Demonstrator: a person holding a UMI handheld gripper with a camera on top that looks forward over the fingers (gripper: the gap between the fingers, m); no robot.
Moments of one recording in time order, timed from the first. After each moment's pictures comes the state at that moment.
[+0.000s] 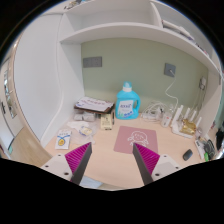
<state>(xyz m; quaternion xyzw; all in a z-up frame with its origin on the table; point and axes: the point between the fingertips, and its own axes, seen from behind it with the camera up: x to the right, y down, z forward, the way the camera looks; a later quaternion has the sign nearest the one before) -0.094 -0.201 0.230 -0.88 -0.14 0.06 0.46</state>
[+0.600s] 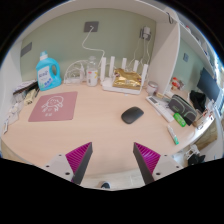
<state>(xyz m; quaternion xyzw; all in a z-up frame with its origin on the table) 0.277 -0.202 0.044 -0.92 0.04 -0.08 0.38</state>
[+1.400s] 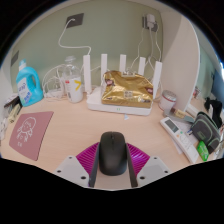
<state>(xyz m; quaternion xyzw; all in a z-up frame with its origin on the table) 0.351 0.008 -0.015 -0.90 0.03 -0.04 0.43</state>
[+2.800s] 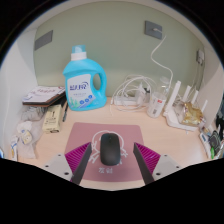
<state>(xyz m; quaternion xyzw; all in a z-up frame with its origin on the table) 0.027 0.018 0.047 -0.91 -0.04 -0.01 0.41</state>
